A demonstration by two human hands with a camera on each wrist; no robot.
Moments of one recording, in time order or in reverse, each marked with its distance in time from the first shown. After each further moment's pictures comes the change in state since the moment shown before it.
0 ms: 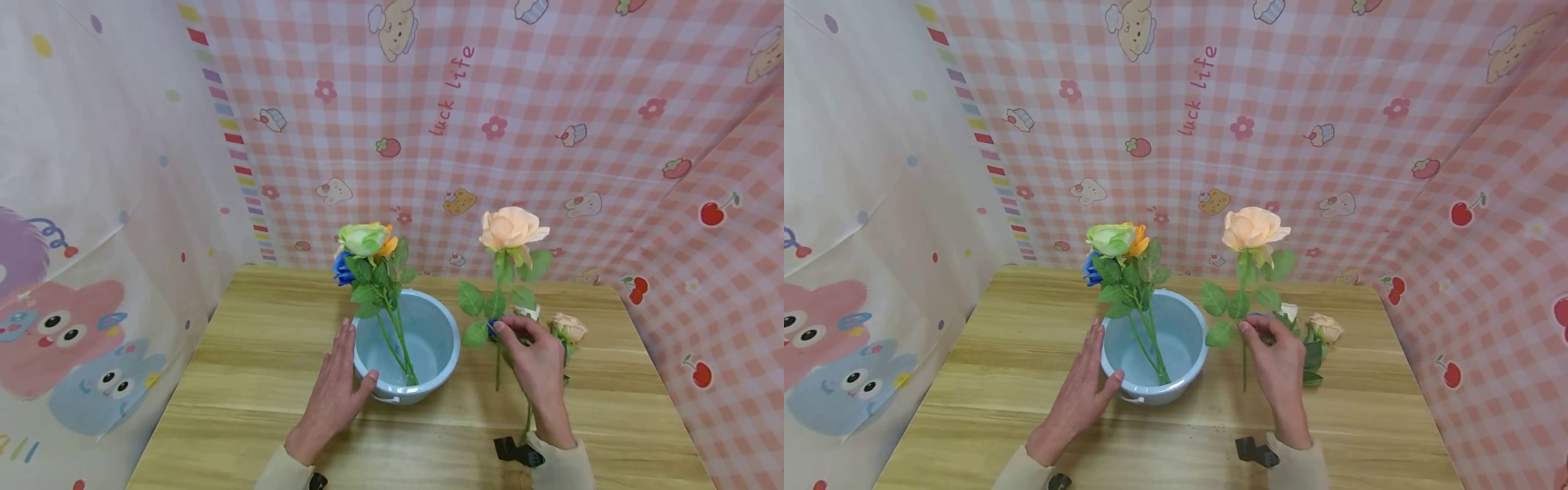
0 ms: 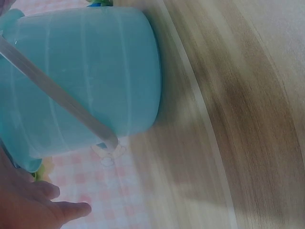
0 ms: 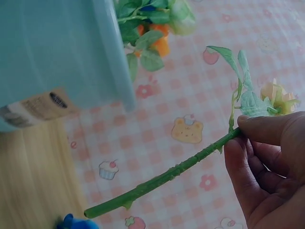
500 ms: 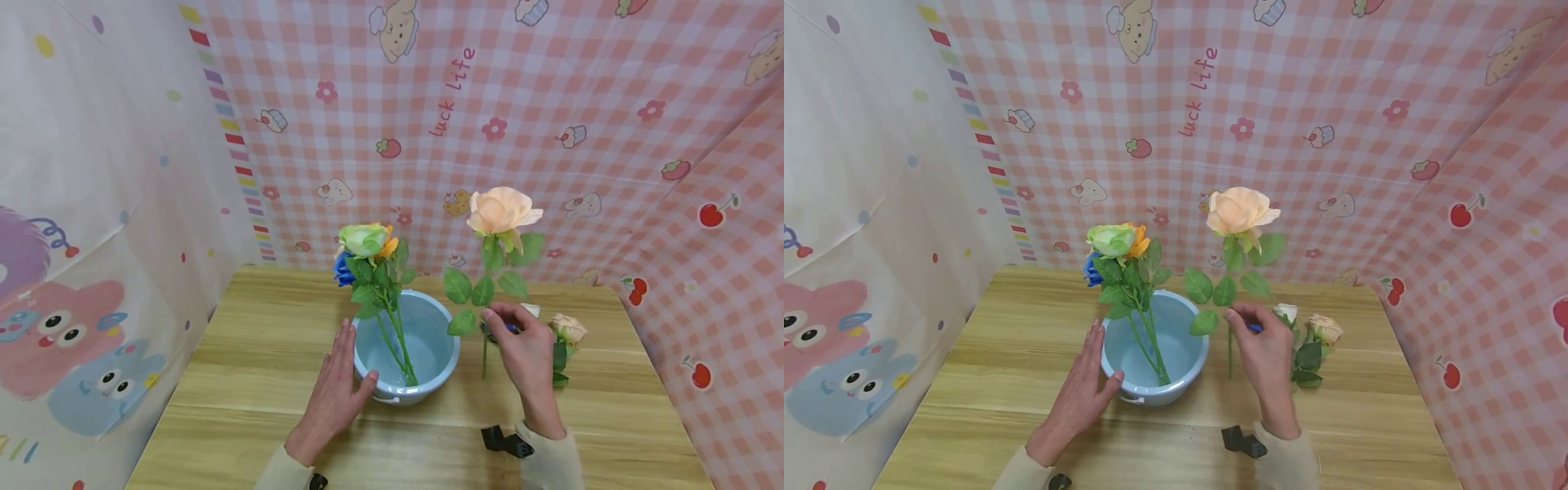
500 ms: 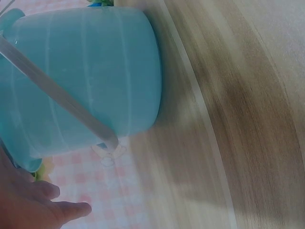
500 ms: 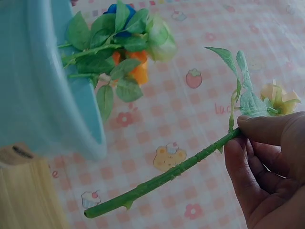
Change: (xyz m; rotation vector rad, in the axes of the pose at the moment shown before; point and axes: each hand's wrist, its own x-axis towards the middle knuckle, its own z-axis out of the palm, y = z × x) left_hand 0.000 -0.001 0.000 0.003 0.007 0.005; right_hand 0.006 -0.029 0.010 0.118 -0.016 -0.065
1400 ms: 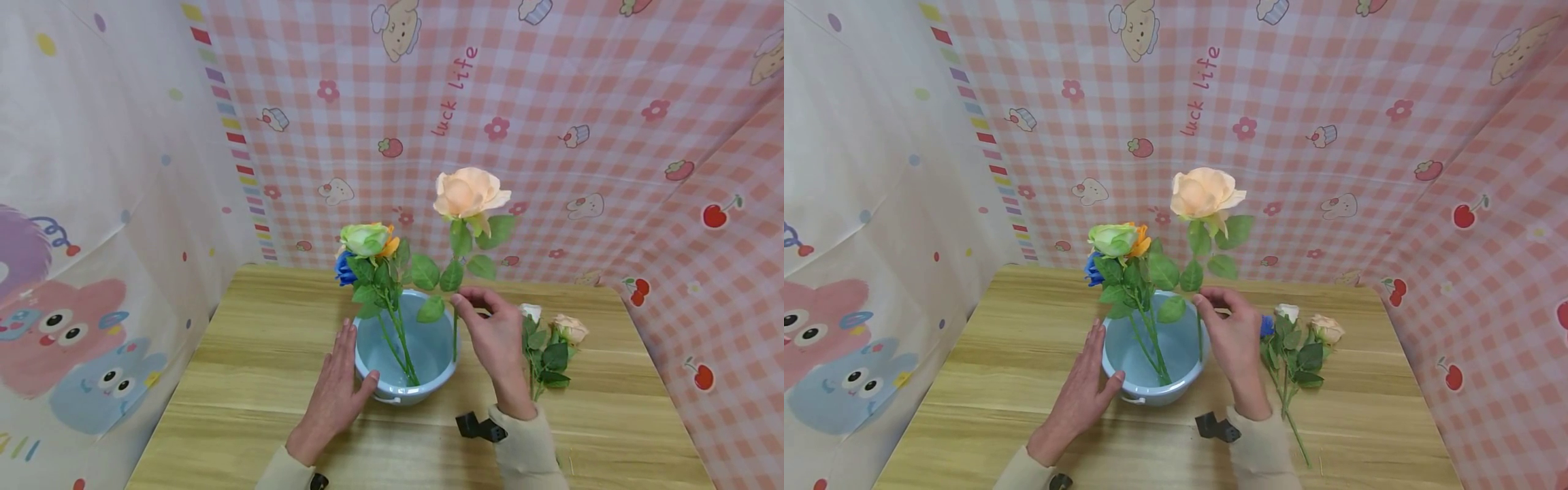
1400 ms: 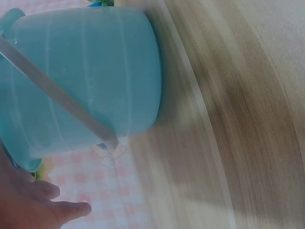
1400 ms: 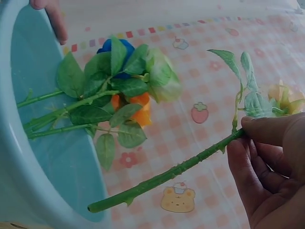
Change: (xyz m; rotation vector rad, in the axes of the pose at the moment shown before) left_hand 0.000 0.000 0.000 0.000 -0.010 -0.008; right_hand 0.006 -0.031 0.036 0.203 -0.079 -0.063
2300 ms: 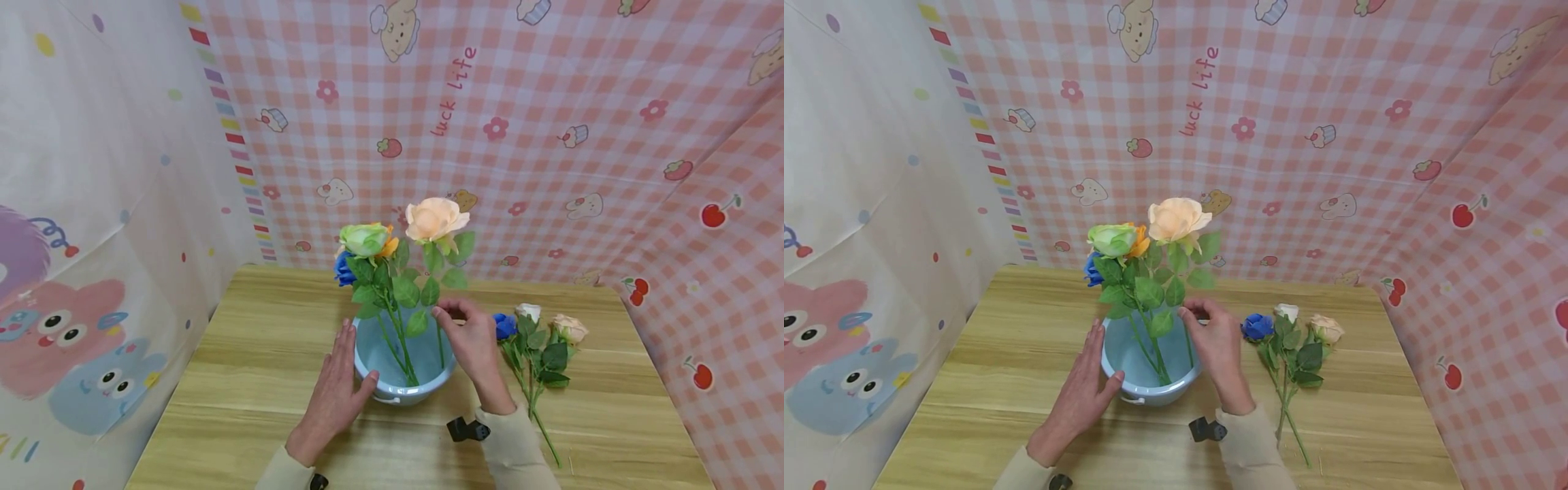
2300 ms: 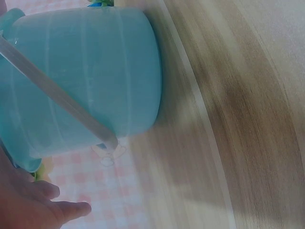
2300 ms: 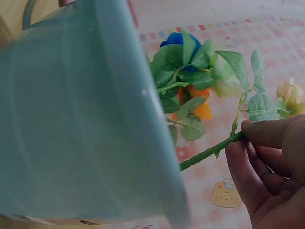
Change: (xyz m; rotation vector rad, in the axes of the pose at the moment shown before) left_hand 0.000 0.001 0.000 -0.009 0.008 0.001; right_hand -0.004 0.035 0.025 -0.240 -0.085 0.019
